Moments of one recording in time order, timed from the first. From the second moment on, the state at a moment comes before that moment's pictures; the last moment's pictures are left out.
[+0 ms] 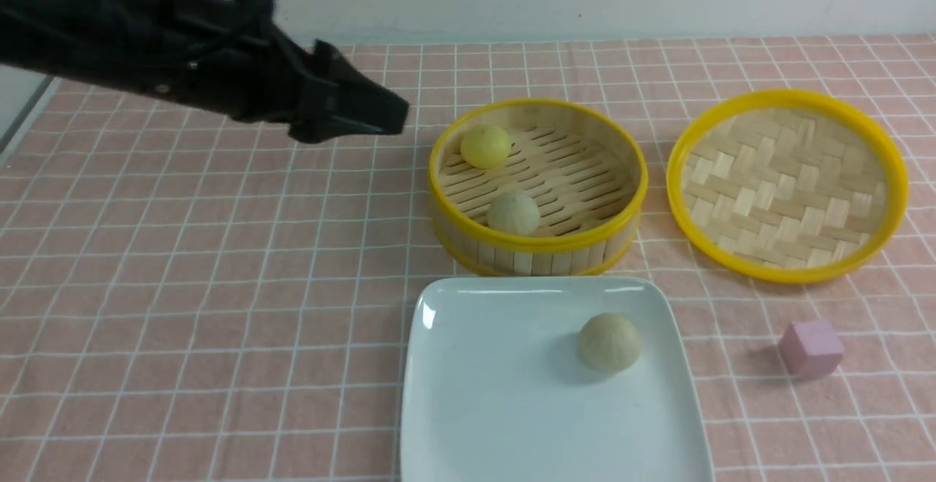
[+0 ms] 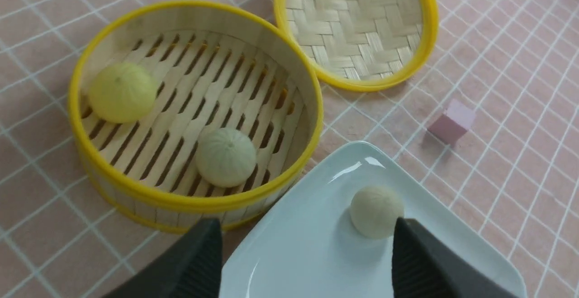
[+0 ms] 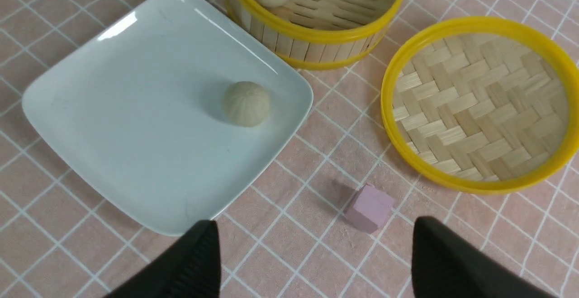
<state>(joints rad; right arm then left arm) 0.37 0.71 -1.09 0.14 1.16 -0.34 -0.18 1.52 -1.31 -0.92 0.92 0.99</state>
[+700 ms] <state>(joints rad) 0.37 0.71 -1.09 0.14 1.21 -0.34 -0.51 1.91 -1.36 -0.63 0.25 0.93</state>
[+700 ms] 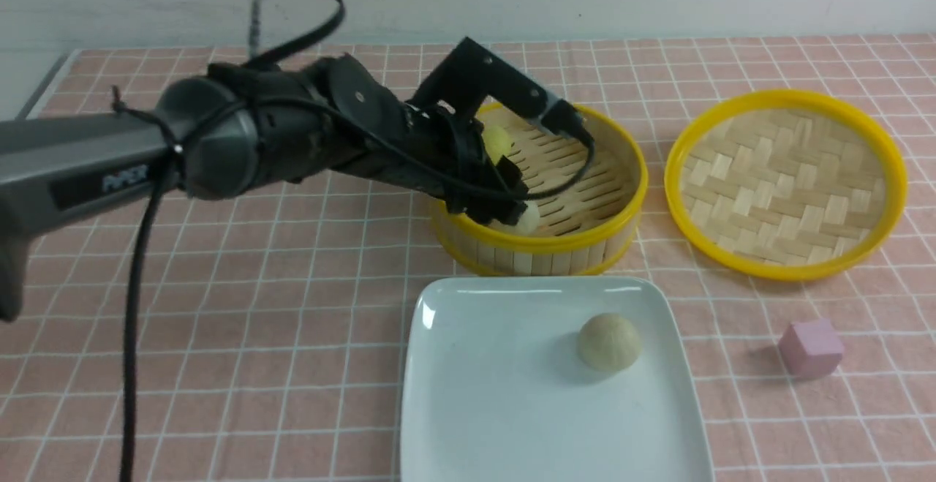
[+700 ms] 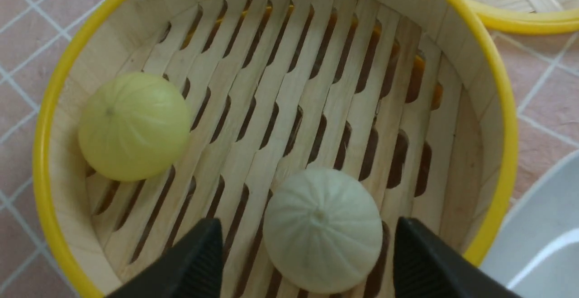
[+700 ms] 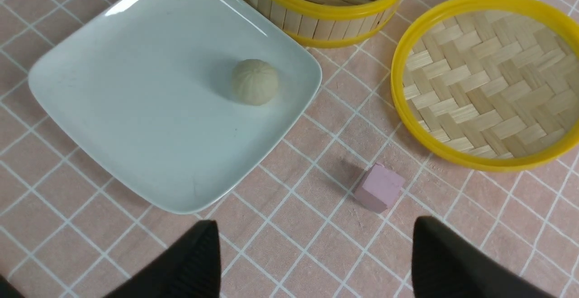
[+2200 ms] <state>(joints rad) 0.37 0.71 -1.09 0.17 1.25 -0.34 -0.54 1.64 -1.36 -0.71 0.27 0.92</state>
